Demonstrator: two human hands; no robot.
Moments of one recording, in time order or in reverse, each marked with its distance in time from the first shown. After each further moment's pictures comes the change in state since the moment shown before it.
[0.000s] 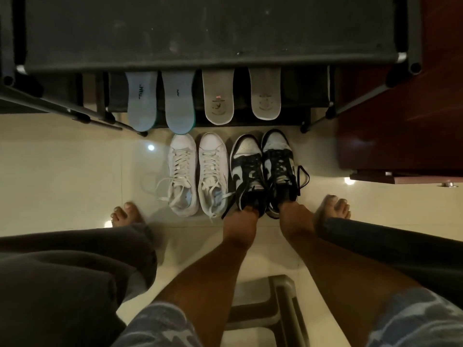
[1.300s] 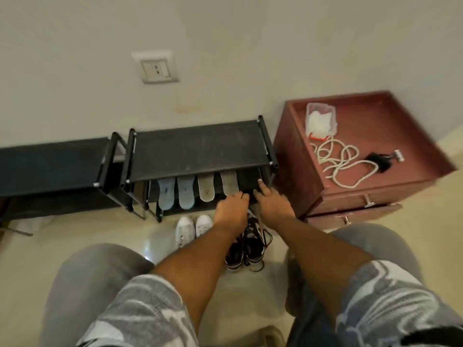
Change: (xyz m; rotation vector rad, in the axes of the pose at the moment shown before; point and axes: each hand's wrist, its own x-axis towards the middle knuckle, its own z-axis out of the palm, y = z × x) left_hand -0.114 0.081 -0.280 0.142 0.491 0.209; right_hand -0.178 0.048 -0.226 0.083 0.566 -0.165
